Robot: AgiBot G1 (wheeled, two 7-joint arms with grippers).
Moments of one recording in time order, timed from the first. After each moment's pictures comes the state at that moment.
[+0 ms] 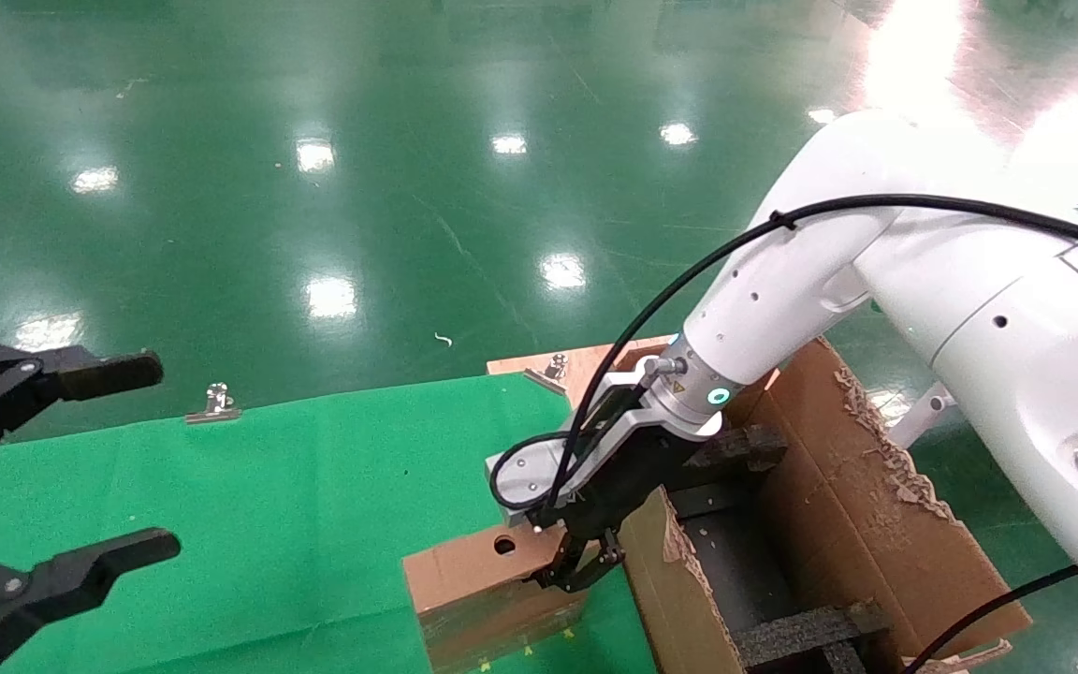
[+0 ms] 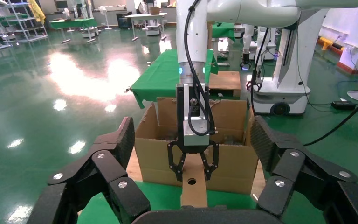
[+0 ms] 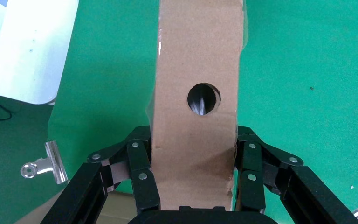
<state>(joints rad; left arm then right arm) -1.08 0.58 0.35 -1.24 0.67 1.46 -0.14 1.76 -1.08 -1.11 0.72 -1.50 -1.57 -0.04</state>
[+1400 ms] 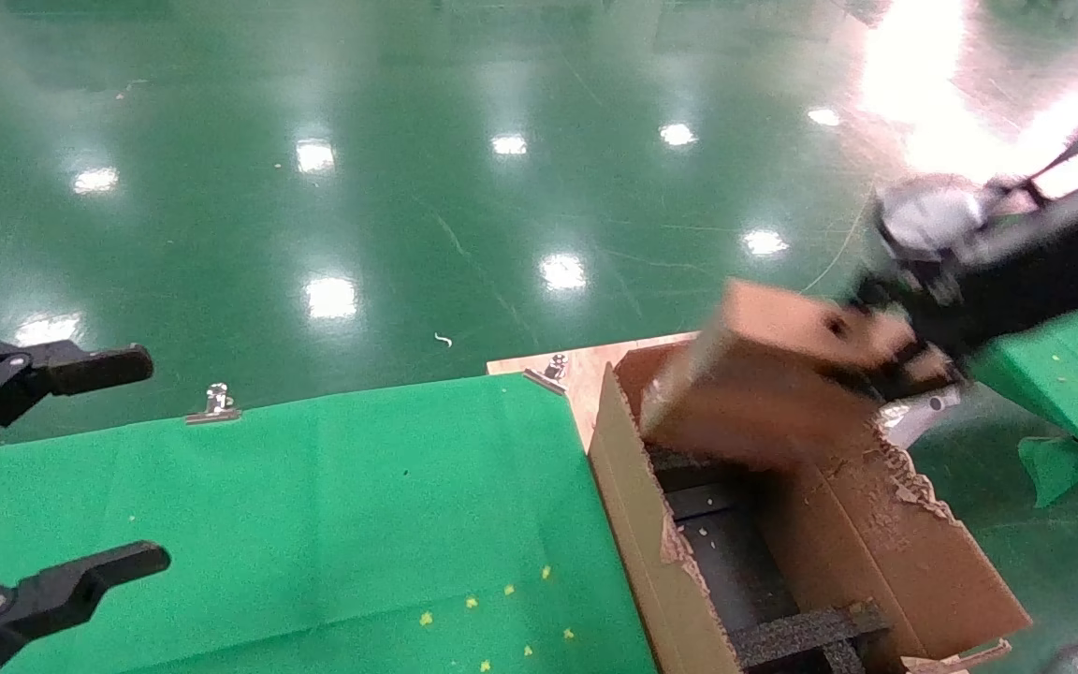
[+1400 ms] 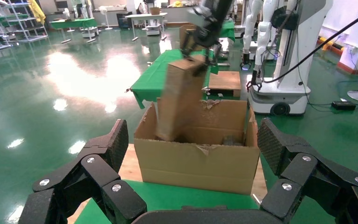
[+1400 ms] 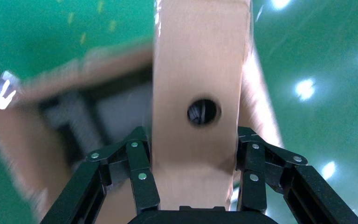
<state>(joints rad) -1.08 0.58 0.35 -1.24 0.67 1.45 -0.14 2.37 -0.56 -1.57 0.88 -1.35 -1.59 0.19</state>
